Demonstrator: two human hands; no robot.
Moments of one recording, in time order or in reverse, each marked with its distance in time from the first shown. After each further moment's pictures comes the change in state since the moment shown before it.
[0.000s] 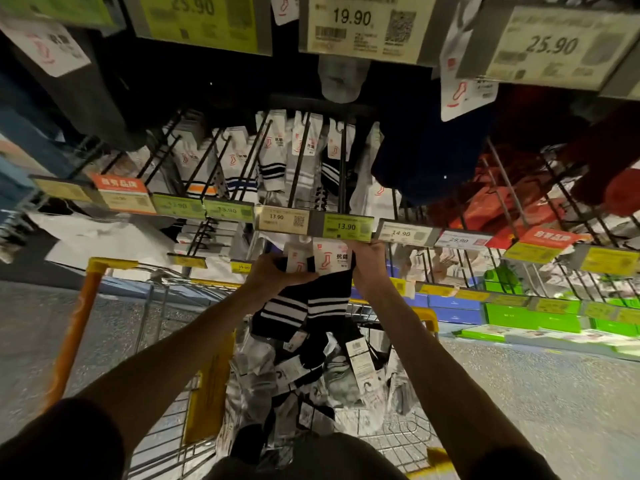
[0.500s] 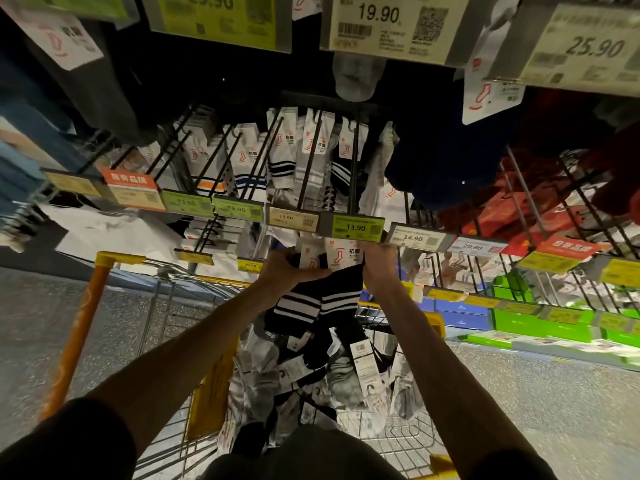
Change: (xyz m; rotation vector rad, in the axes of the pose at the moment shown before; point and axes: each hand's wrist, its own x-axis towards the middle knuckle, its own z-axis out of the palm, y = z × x) left_hand 0.004 0.012 0.010 -0.073 0.020 0.011; right_hand 0.014 0.001 -0.001 -0.115 0.094 -0.021
